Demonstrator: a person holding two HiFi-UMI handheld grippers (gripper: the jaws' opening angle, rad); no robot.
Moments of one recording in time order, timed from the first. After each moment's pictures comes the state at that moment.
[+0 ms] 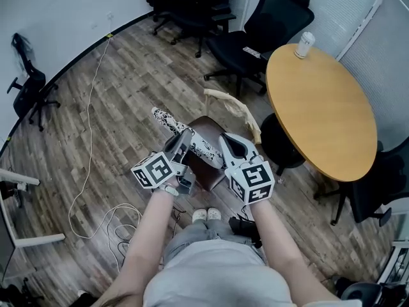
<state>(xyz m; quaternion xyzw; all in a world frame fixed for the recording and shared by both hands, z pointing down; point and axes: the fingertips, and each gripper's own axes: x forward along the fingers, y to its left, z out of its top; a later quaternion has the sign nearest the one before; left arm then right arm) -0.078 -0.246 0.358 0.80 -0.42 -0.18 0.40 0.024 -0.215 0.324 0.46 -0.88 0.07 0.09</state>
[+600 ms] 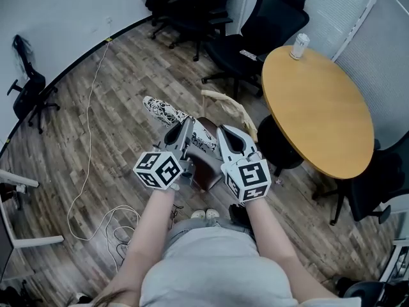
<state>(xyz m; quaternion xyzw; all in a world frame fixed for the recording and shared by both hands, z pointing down) -0.066 -0.239 0.292 0.86 -0.44 -0.16 0.21 0.024 -0.208 0.286 0.48 -0.87 0.01 0.05</state>
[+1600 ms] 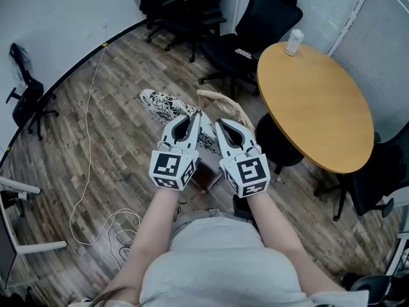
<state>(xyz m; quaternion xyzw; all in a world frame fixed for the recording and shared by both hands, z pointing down) -0.021 -0.236 0.265 0.88 -0.46 -0.05 0.00 0.034 -0.211 0.272 0.48 -0.87 -0.04 0.05</state>
